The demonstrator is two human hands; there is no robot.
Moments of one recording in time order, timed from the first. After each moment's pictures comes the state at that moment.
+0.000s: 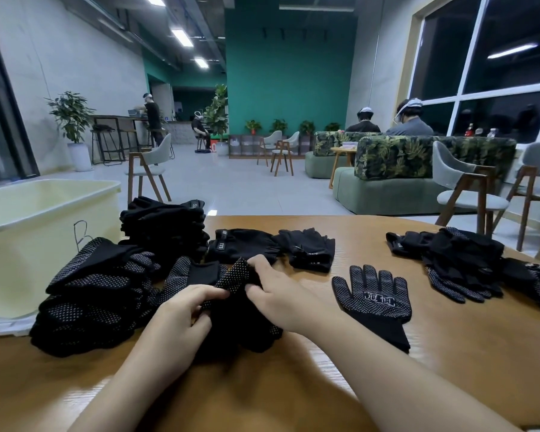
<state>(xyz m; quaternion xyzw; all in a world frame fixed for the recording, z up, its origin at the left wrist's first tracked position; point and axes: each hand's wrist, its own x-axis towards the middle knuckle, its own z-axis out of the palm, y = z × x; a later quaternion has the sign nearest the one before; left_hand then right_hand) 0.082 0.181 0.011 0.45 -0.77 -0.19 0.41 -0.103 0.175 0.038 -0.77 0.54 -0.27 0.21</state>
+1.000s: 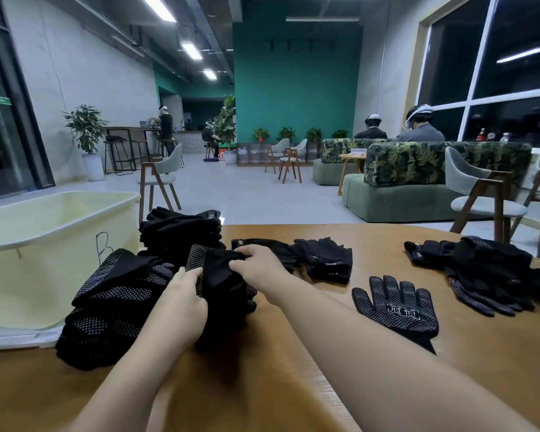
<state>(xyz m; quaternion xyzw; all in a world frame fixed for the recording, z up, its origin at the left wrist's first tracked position) 0.091 0.148 0.041 0.62 -0.70 -0.14 0.33 -0.049 0.096 0.048 -0.60 0.57 -0.42 0.37</state>
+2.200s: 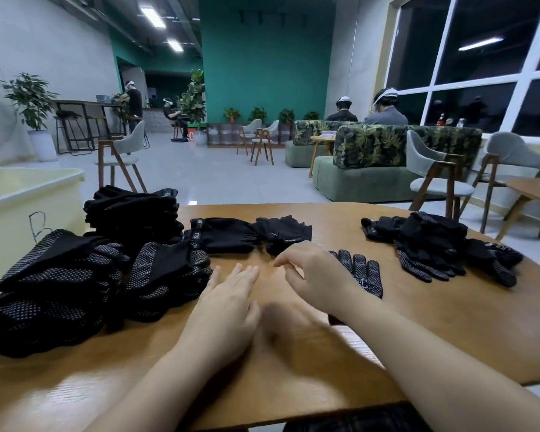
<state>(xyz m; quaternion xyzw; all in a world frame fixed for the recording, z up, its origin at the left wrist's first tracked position) -0.001 0.176 0.003 0.46 -0.86 -0.01 0.20 -0.183 0.179 0.021 -0.77 0.54 -0.33 -0.02</state>
